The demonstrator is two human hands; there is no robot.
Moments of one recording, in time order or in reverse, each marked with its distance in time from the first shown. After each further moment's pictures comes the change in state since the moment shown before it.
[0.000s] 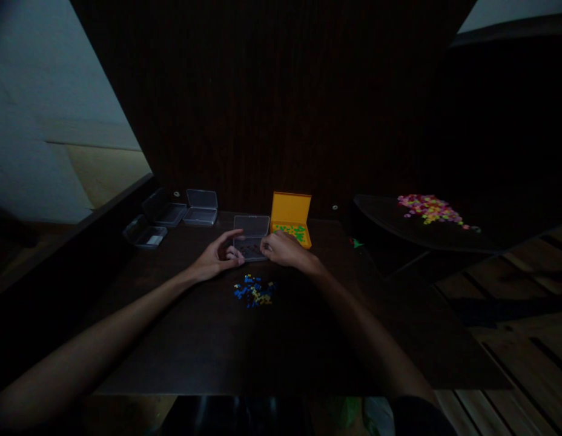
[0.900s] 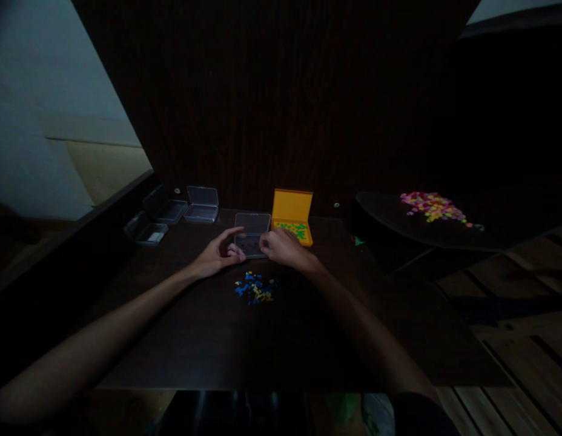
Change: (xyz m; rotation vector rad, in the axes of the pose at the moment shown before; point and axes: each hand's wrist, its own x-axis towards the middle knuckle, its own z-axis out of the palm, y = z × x) left_hand 0.001 -0.002 -0.001 0.011 0.012 -0.010; right_hand -0.002 -0.010 0.002 -0.066 0.046 0.069
